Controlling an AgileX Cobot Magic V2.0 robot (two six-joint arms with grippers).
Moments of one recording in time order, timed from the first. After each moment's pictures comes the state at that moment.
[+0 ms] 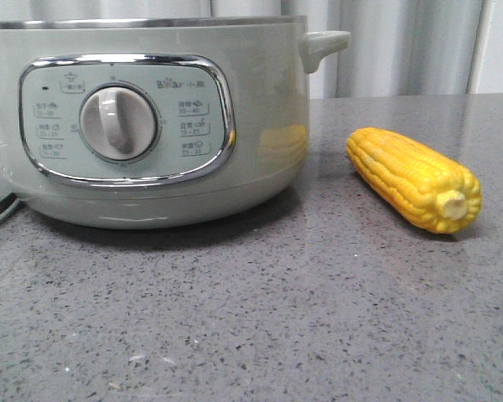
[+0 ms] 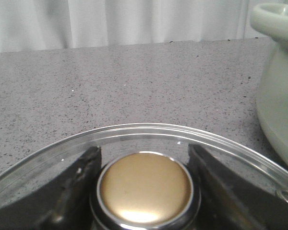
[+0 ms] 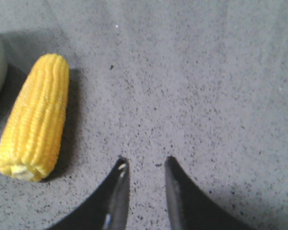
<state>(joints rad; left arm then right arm) -0.06 1.21 -0.16 0.05 -0.82 -0.02 -0.01 0.47 -0.39 0.10 0.45 0.02</state>
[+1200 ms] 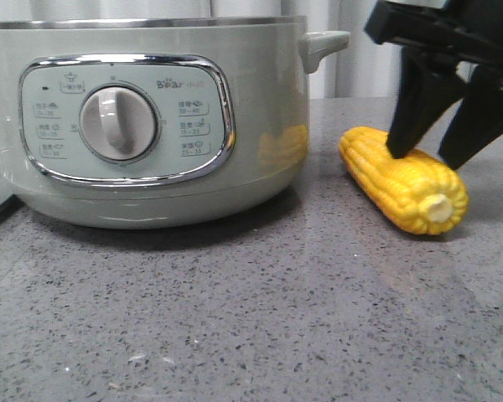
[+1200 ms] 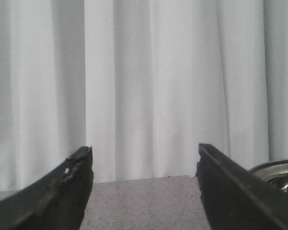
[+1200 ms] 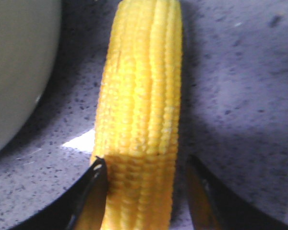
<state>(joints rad) -0.06 0.72 -0.32 0.07 -0.56 -0.05 0.25 1.45 -1.08 0.22 0.83 0.00</state>
